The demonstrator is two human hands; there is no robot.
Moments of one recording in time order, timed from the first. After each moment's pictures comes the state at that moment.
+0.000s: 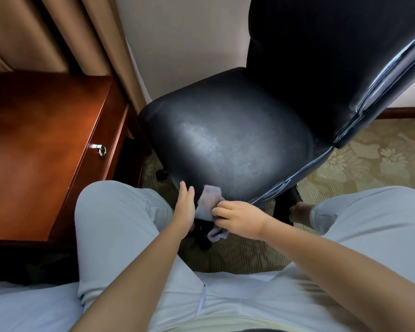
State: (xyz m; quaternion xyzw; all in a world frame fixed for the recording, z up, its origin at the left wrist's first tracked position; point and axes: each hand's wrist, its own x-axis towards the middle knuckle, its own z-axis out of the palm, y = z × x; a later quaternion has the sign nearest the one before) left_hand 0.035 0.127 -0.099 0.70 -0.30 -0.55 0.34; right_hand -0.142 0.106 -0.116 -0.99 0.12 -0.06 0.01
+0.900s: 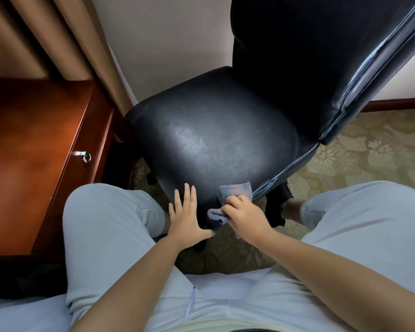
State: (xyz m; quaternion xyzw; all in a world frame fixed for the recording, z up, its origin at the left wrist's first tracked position) left_hand 0.023 0.148 -0.120 0.67 -0.68 -0.29 0.03; right_hand -0.168 0.129 -0.119 -0.88 0.44 -0.17 0.08
